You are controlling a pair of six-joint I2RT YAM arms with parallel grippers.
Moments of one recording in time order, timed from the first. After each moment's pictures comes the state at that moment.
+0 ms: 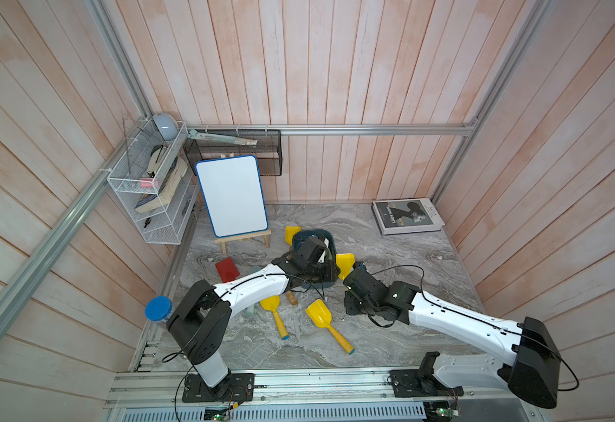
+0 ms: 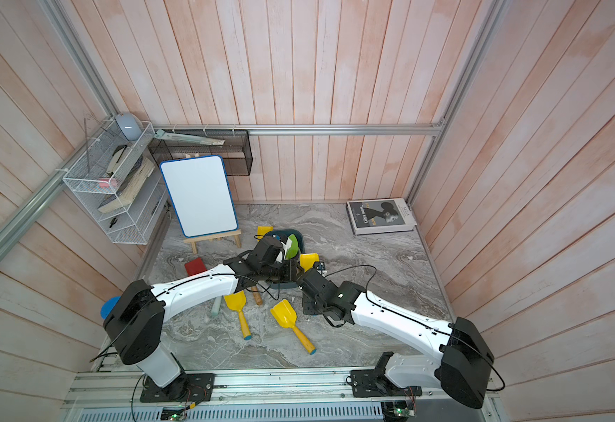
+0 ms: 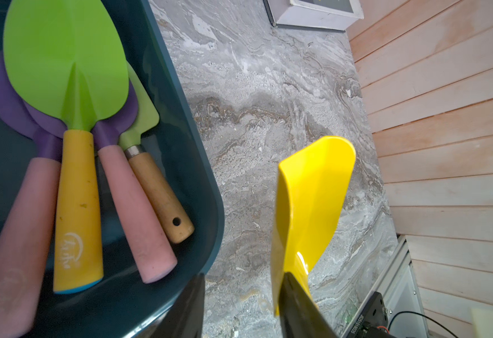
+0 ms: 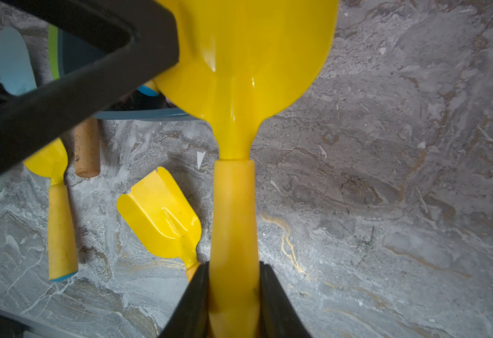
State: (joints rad) left arm -0.78 1.69 1.16 -0.22 0.20 -0.66; right arm 0.95 1.25 0.88 -0.71 0.20 0.82
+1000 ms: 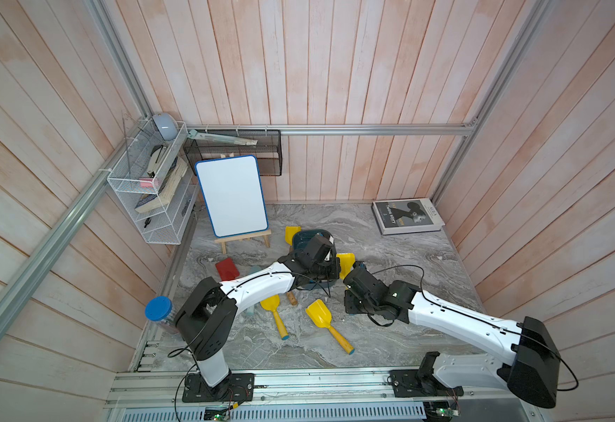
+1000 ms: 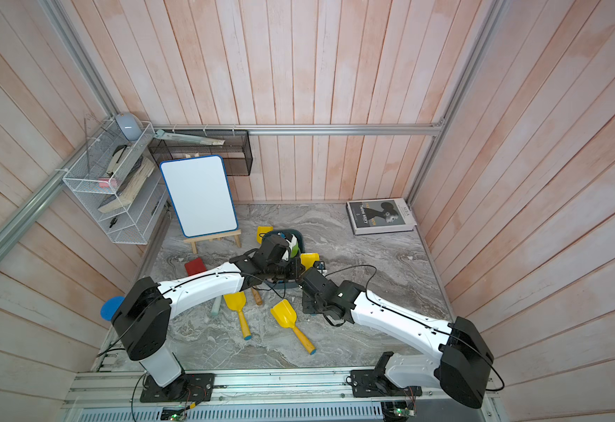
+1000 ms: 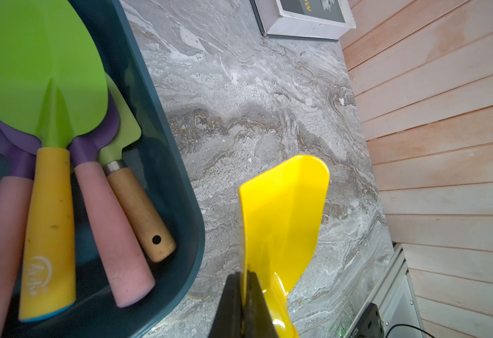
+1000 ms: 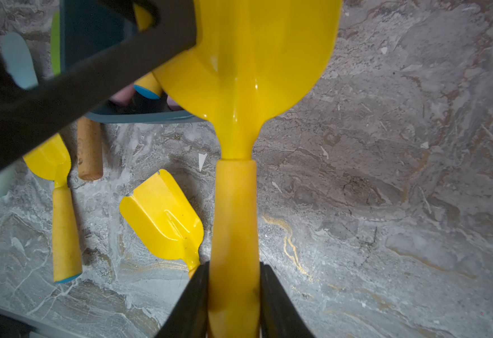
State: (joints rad) left arm -0.80 1.74 1.23 -0.23 0.16 -0.67; right arm 0.94 1.25 0.89 -0.70 0.19 0.81
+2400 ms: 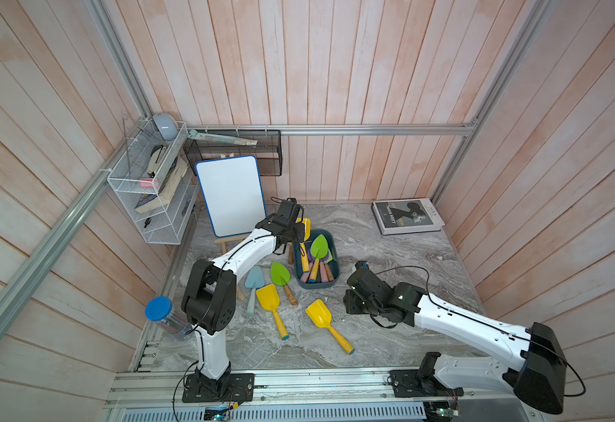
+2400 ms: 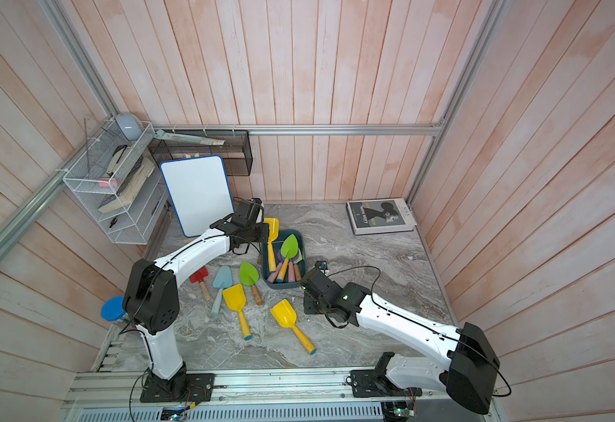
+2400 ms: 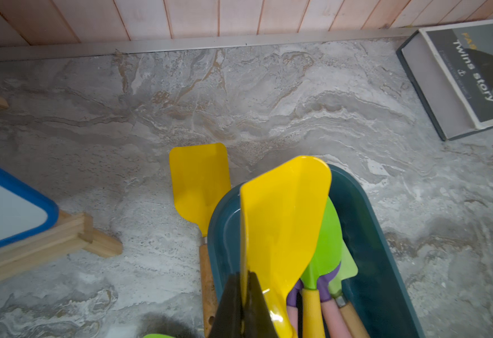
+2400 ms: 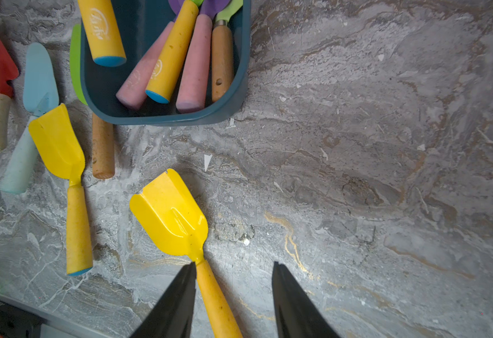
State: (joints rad) left arm -0.48 1.90 1.55 -0.47 -0.10 -0.27; right arm 0.94 1.20 0.86 -0.70 0.19 0.82
